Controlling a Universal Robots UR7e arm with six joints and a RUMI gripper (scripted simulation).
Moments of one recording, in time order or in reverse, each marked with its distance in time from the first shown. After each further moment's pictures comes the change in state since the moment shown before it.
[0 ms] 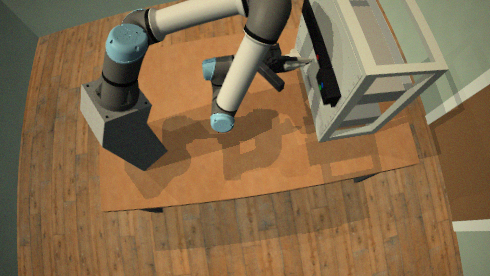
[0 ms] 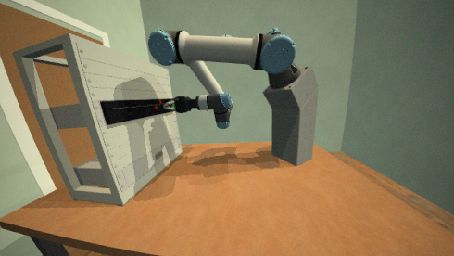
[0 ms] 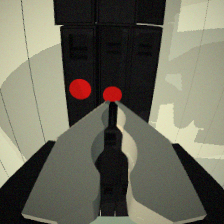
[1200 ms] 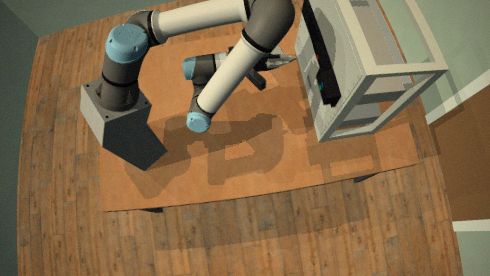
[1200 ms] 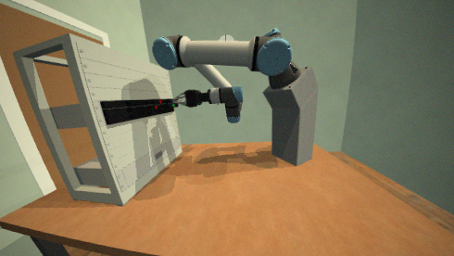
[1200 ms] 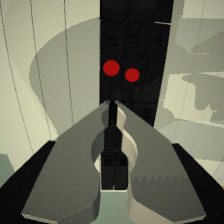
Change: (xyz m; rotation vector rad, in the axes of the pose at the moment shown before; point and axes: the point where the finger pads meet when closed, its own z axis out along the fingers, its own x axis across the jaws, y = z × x) arm -0.027 0.000 -0.062 -0.001 -0.001 0.000
